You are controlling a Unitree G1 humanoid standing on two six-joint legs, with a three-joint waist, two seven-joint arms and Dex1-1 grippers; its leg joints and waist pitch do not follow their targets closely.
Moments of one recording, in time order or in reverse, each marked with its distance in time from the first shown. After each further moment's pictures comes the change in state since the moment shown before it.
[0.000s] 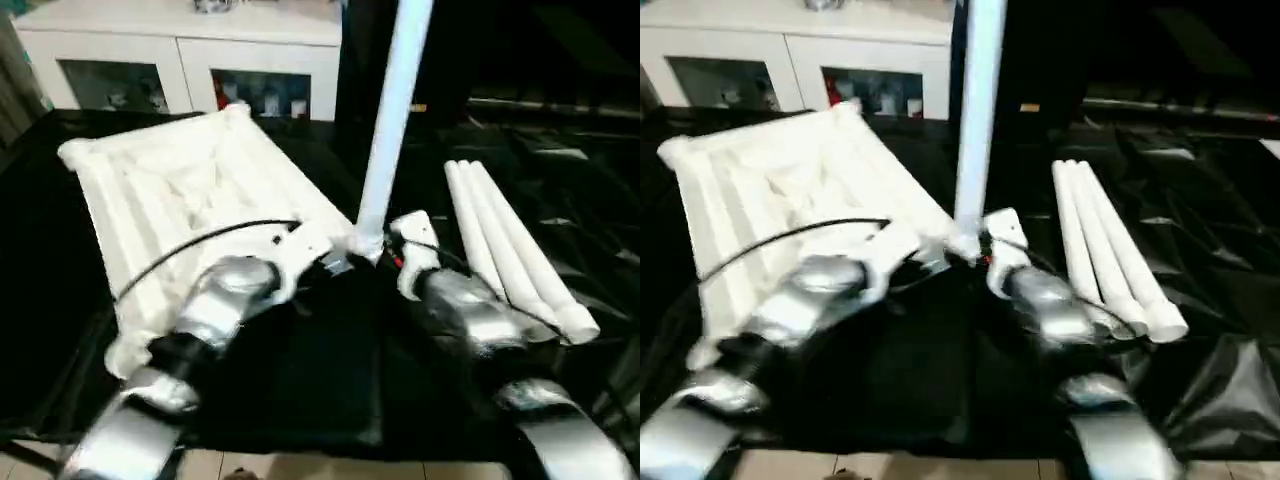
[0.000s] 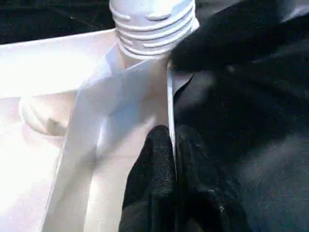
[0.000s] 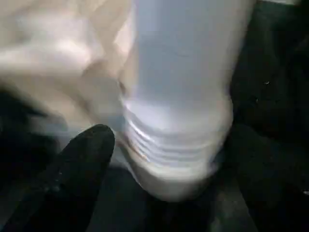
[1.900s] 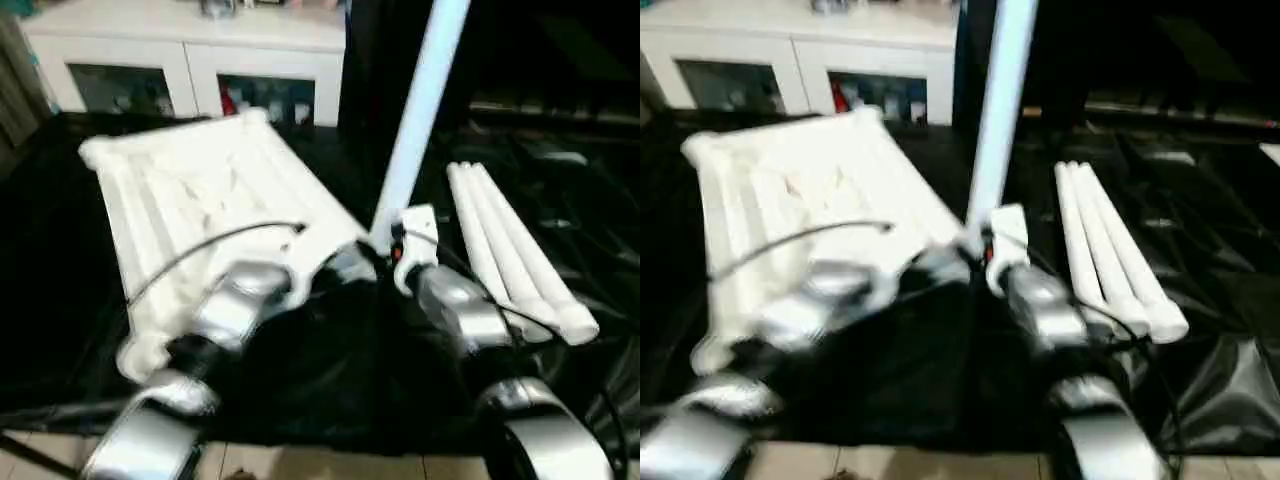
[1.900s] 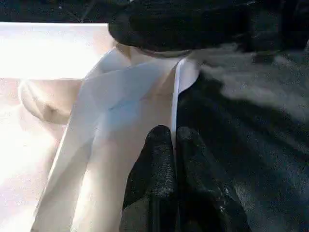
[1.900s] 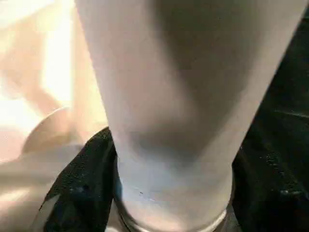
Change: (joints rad) left arm -0.057 -0.197 0.027 0.061 -0.009 0.186 0.208; right arm -0.091 0.164 -0.112 0.082 0.019 0.087 -0.509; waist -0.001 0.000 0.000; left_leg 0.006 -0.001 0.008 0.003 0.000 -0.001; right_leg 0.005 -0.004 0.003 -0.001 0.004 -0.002
